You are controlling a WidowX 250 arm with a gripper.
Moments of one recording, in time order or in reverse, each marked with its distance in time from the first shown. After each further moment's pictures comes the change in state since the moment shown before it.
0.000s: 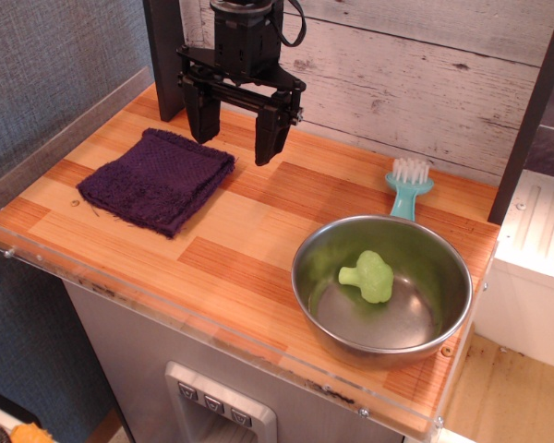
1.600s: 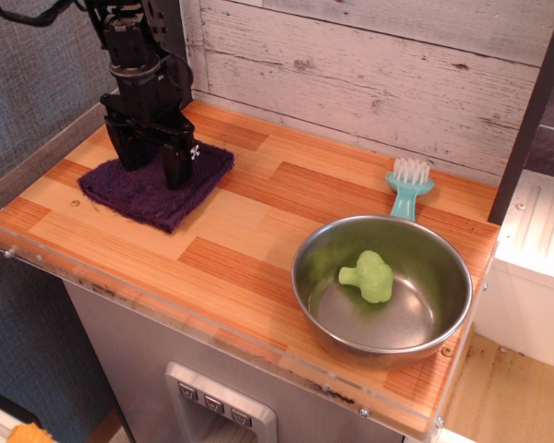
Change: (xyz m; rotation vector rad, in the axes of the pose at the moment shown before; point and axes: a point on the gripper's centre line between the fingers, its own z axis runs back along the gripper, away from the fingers) arm 0.009 0.096 -0.078 -0.043 -0.095 -0.063
